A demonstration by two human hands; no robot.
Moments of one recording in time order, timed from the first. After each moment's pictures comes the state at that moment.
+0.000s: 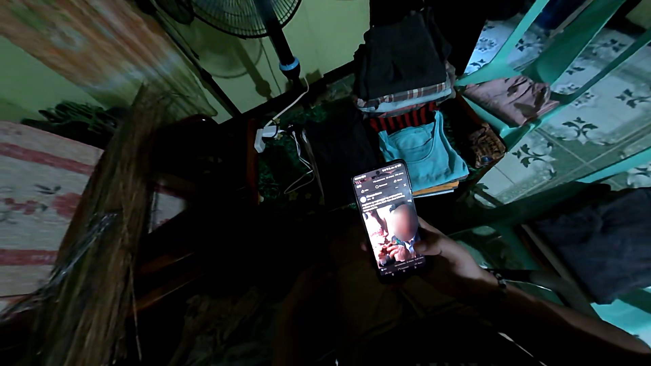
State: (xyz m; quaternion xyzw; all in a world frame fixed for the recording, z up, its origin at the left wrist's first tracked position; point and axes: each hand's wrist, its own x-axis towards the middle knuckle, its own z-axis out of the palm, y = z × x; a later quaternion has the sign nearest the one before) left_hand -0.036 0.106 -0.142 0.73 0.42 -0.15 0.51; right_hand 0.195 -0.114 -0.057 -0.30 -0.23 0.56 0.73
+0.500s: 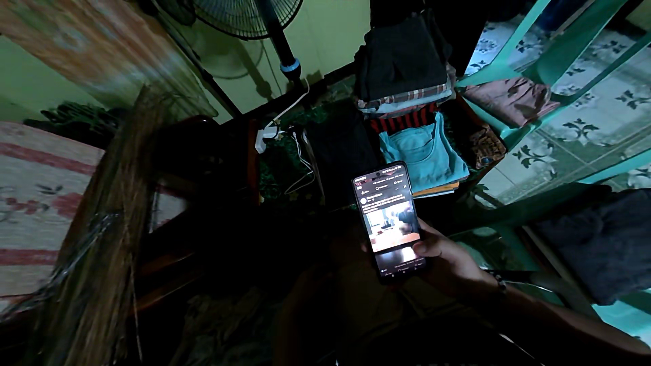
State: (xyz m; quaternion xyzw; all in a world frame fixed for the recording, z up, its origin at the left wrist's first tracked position) left_hand -0.035 0.105 -0.139 0.73 0.42 -0.14 0.52; right_hand 0.196 -0.112 -0.064 -0.30 -0.23 0.57 0.73
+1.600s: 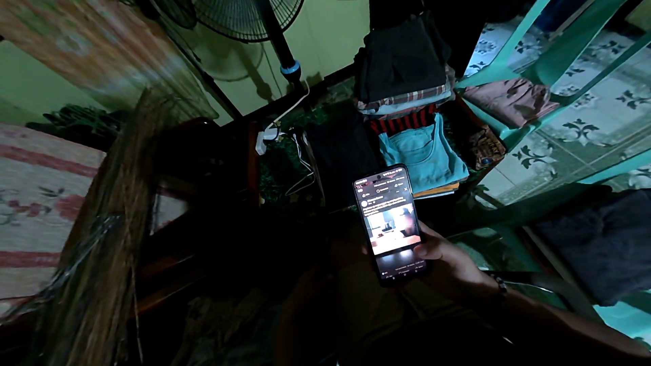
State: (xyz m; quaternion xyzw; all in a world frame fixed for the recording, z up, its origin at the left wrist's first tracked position) left_hand -0.013 0.085 -0.094 0.72 0.43 -0.17 0.51; right_hand 0.195 -0.114 -0.064 -0.30 -0.24 0.56 0.73
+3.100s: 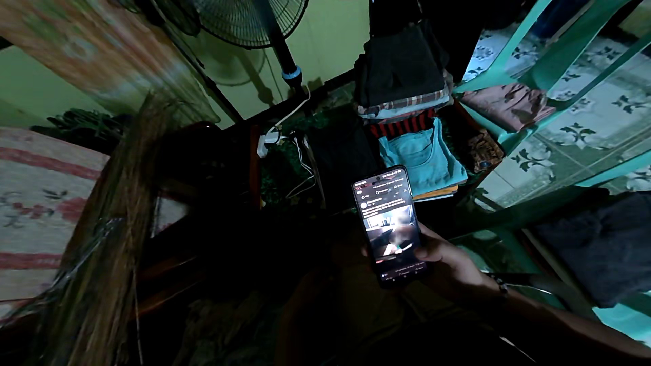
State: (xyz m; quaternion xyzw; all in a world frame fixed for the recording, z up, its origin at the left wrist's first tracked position) left_hand -0.040 0.110 -0.154 0.74 0.40 -0.14 0.53; right_hand 0.197 -0.113 -0.064 -0.28 -0.27 0.56 0.73
